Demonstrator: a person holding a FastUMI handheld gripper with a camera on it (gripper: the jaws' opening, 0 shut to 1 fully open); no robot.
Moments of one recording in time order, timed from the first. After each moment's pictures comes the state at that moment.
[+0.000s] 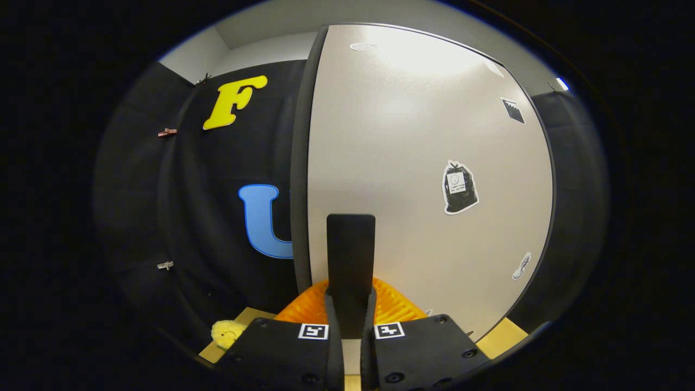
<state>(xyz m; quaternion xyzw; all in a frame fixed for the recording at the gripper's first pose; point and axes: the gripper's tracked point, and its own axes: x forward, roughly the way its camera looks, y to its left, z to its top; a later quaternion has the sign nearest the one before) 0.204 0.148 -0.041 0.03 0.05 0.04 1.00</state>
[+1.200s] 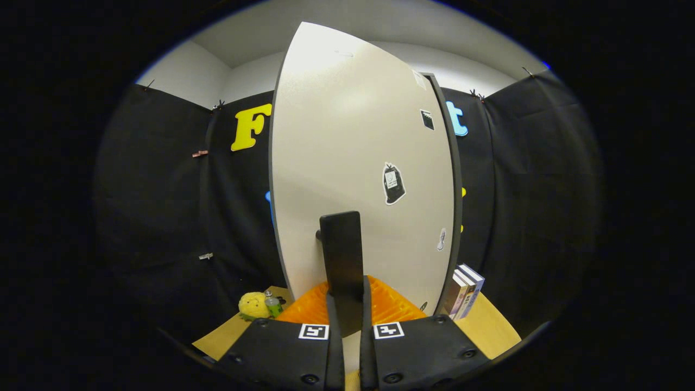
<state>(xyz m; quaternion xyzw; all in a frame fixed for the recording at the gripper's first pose) 0.012 0.005 -0.028 0.07 0.05 0.10 0.99</state>
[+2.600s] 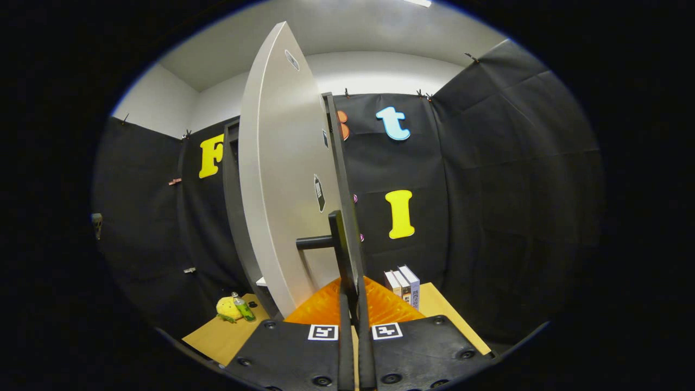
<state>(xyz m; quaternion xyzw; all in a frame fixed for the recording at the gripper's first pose) -0.015 -0.207 -0.035 0.13 0.03 0.07 0.99</state>
